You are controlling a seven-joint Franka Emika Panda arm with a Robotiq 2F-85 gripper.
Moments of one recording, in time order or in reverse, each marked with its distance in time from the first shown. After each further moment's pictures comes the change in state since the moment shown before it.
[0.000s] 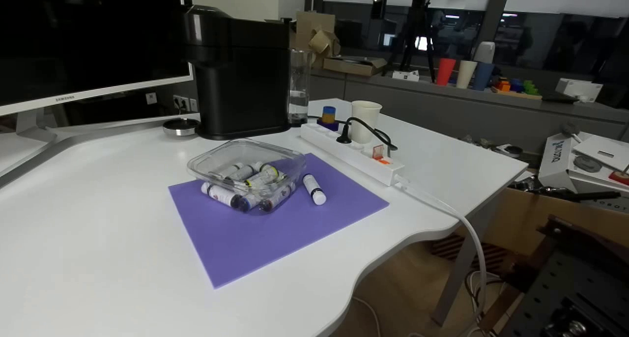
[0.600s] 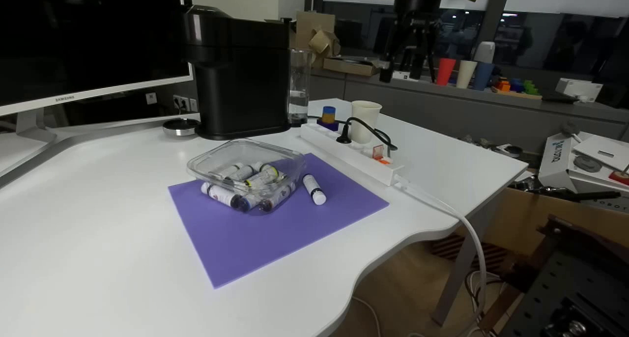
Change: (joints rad) arm -0.069 0.247 -0.028 0.009 0.128 0.211 -0.216
